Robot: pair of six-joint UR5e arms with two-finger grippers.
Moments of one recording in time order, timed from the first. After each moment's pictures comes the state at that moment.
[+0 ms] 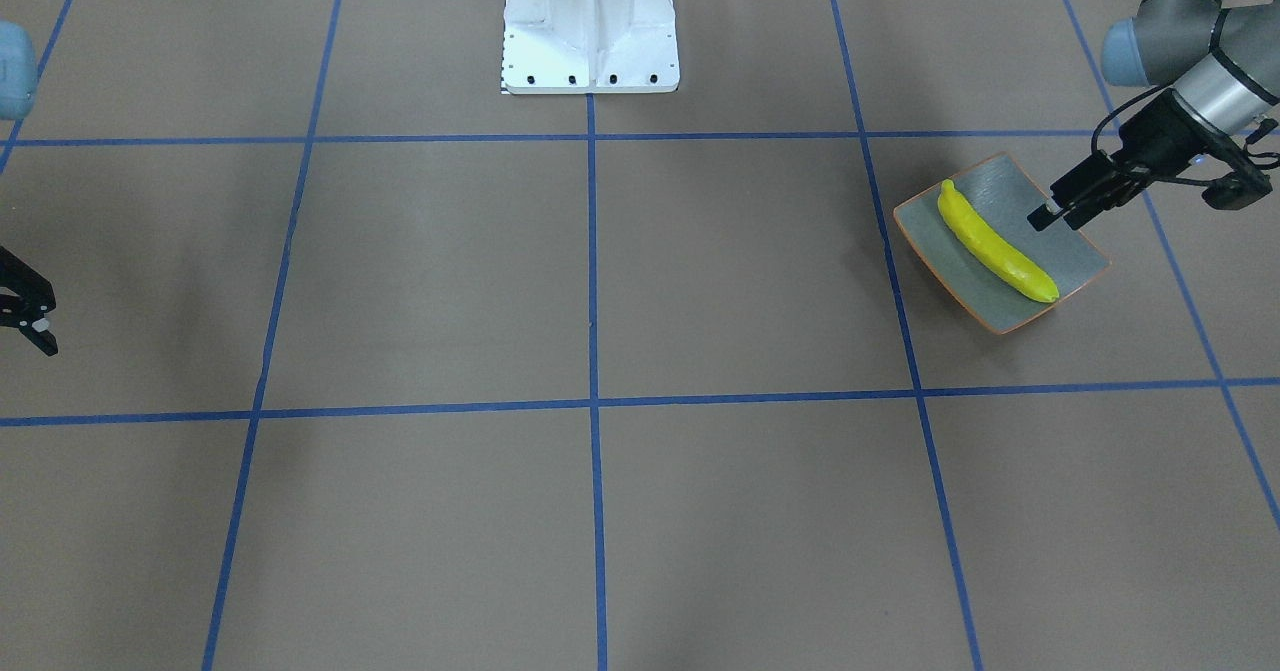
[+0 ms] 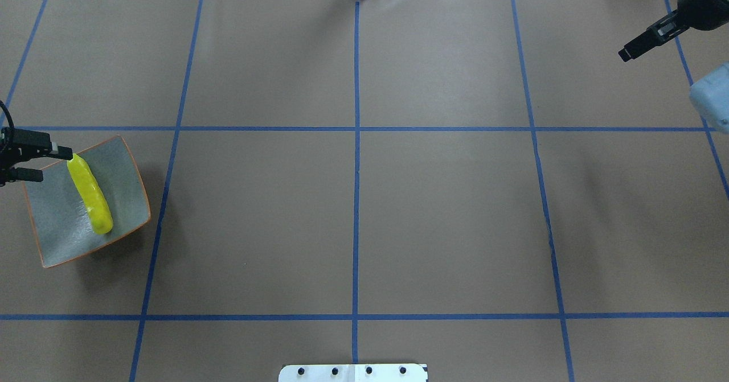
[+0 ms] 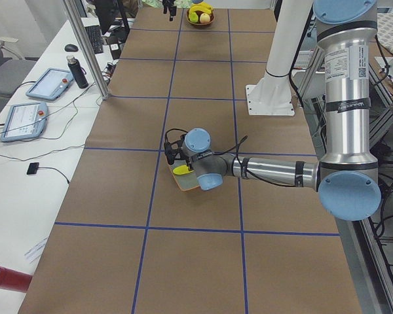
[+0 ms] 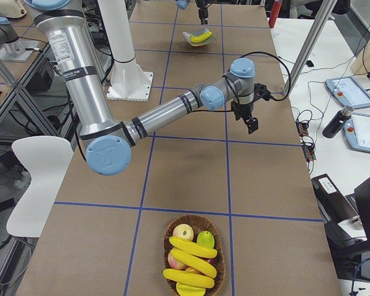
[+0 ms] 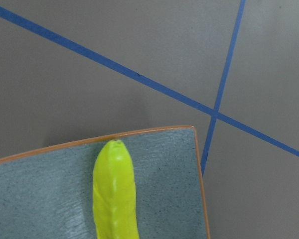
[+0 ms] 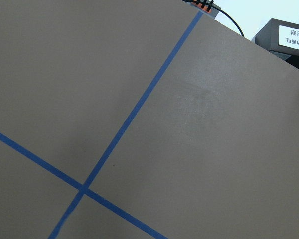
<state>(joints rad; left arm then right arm) -1.06 -1.47 -1.69 -2.71 -2.36 -1.44 1.23 -1.26 1.75 -1.47 2.20 0.09</state>
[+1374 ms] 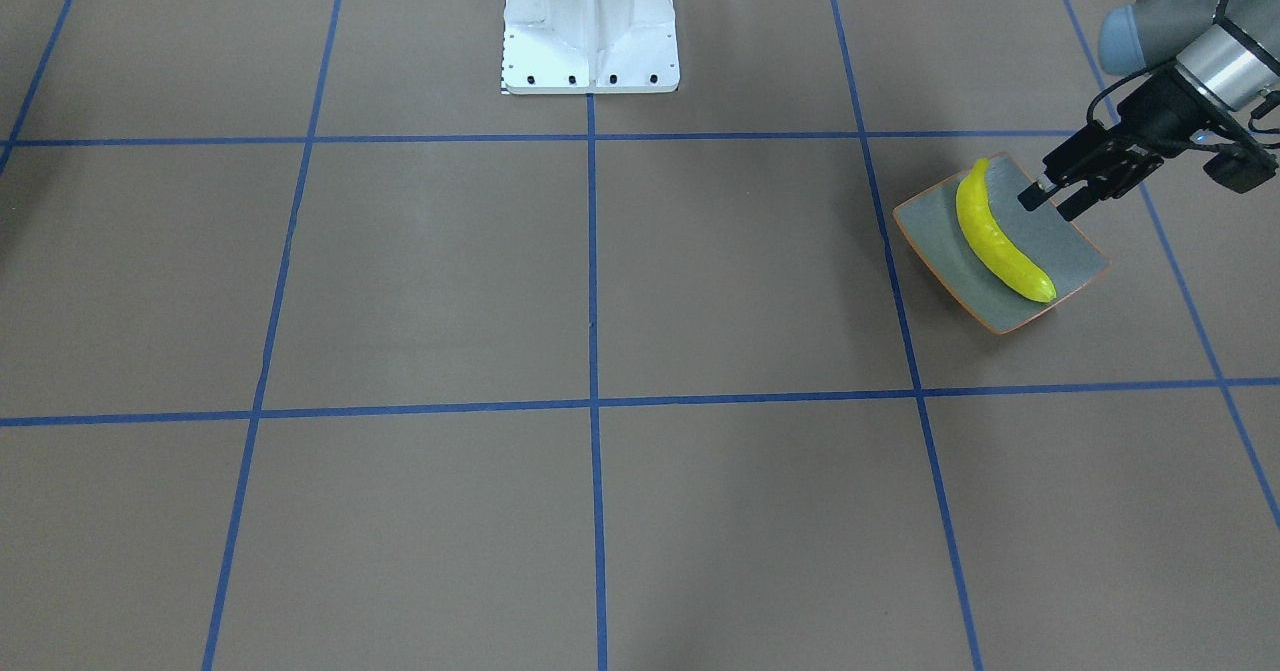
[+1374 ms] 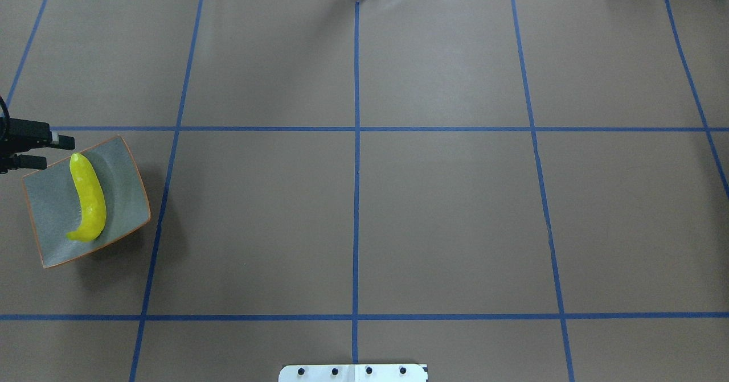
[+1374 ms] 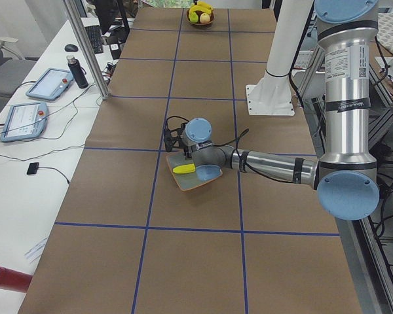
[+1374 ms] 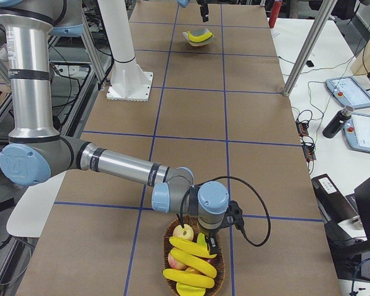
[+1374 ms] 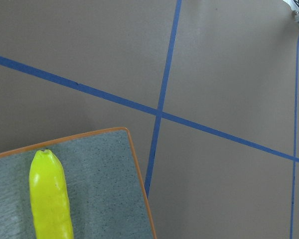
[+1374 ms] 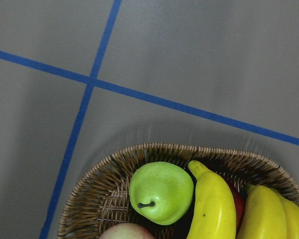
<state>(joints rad) -1.07 -1.47 -1.73 -2.72 -2.35 -1.40 1.66 -1.57 1.33 -1.37 2.27 -0.31</state>
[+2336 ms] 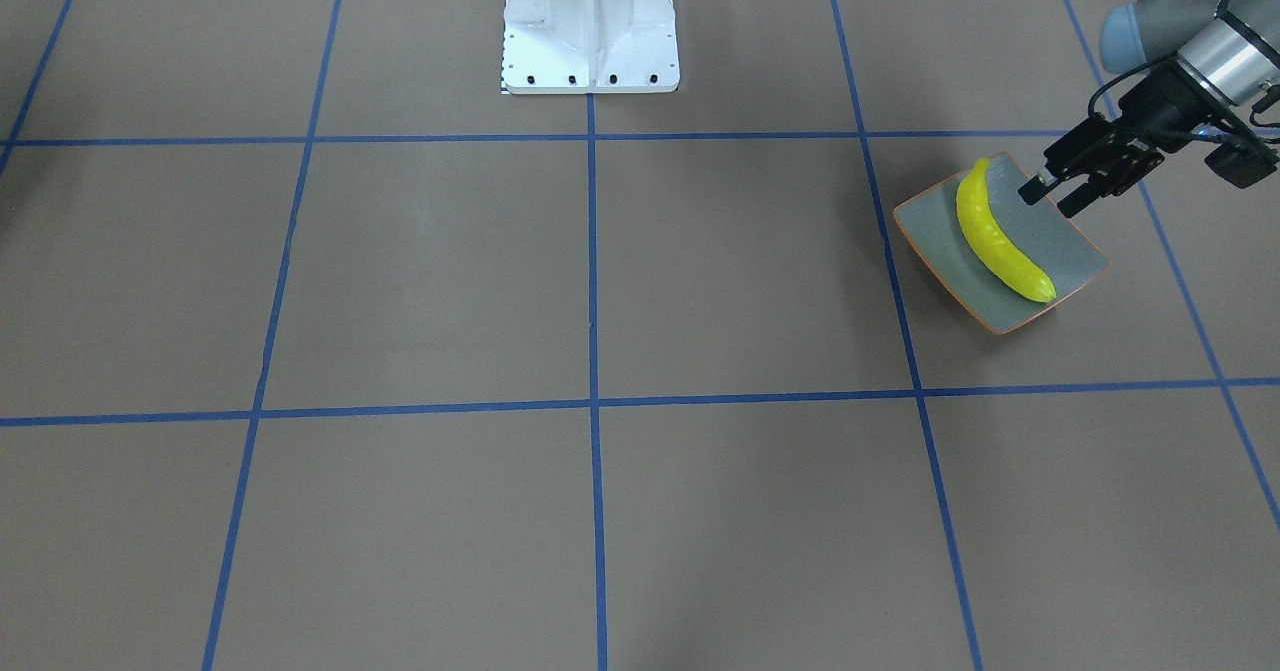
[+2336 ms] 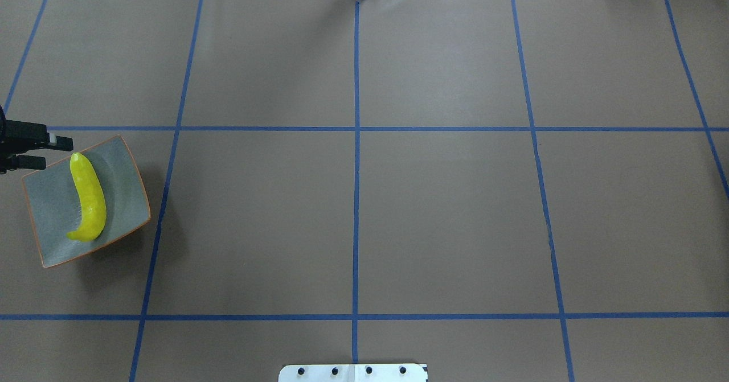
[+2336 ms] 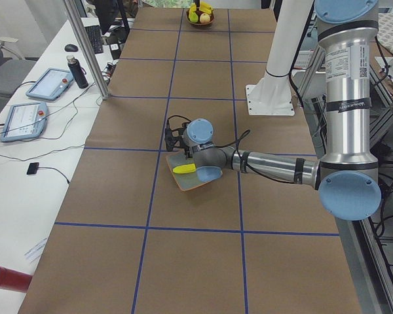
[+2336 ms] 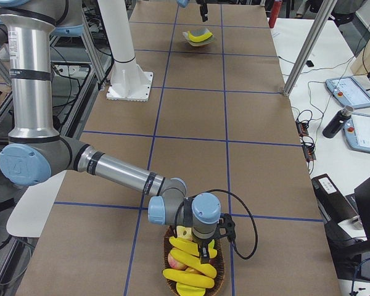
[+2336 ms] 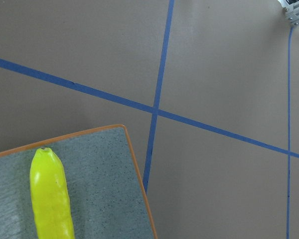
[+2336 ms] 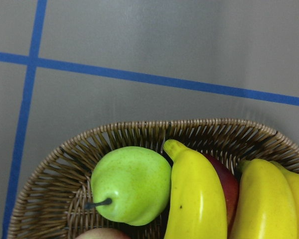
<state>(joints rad) -1.07 -1.47 -1.73 -2.75 -2.35 -1.40 1.59 -1.60 1.27 -1.24 2.21 -0.18</state>
